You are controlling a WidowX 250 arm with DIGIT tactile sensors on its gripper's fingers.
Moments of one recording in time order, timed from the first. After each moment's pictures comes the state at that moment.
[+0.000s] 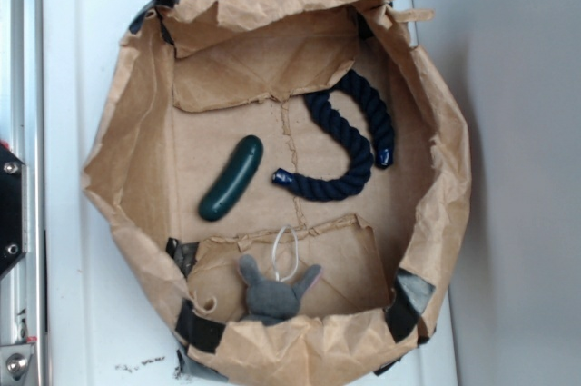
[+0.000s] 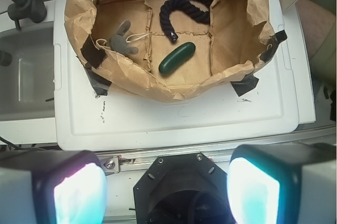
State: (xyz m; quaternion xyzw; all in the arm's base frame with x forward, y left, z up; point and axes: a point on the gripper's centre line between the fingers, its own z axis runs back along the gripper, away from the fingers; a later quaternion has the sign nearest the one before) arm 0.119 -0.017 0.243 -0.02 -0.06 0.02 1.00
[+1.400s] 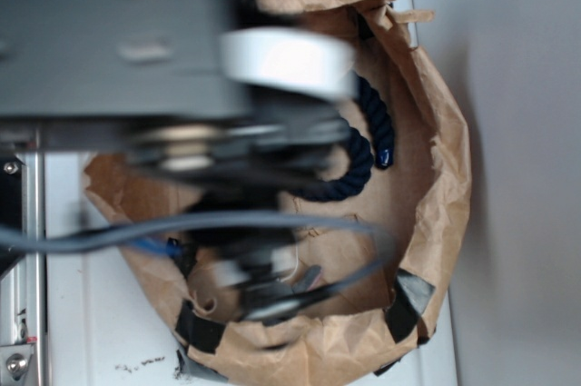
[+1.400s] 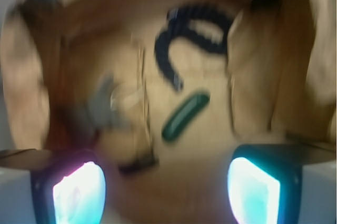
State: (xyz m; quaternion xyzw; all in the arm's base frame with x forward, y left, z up) arm 0.257 -0.017 0.174 -0.02 -0.03 0.09 1.00
